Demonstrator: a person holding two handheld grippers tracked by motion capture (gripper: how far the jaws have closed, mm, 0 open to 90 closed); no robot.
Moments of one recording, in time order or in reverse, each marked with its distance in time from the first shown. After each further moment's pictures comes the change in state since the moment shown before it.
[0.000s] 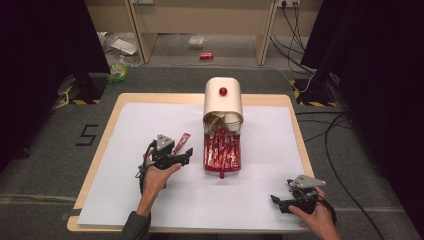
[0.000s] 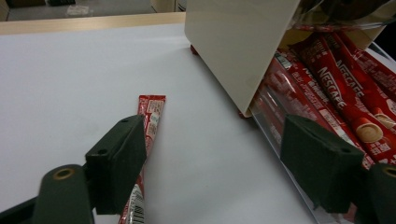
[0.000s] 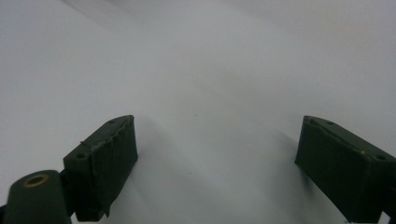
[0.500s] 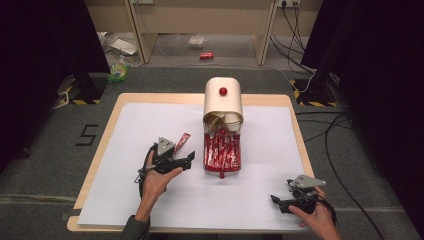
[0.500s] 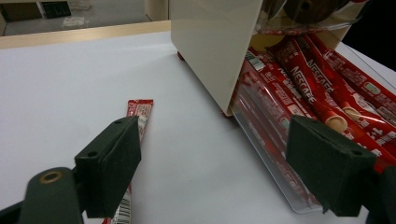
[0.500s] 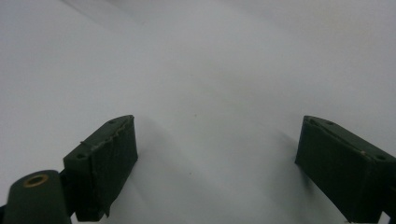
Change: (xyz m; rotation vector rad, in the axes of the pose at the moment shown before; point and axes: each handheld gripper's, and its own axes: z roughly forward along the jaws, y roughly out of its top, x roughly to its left) left arm -0.011 -0.001 -0.014 -0.015 -0.022 0.036; right arm 0.000 0.000 0.000 -0.001 0.001 -0.001
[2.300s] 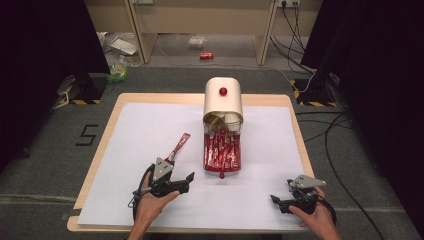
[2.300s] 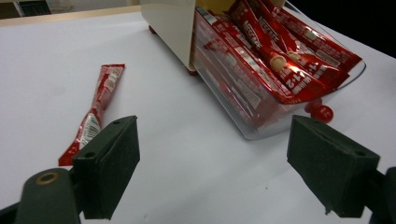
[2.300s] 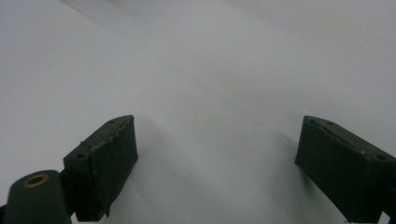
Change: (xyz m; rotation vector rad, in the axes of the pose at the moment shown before) left arm -0.023 -0.041 -0.038 0.009 -0.058 0.050; right arm 0.000 0.000 0.000 0.000 -0.001 -0.001
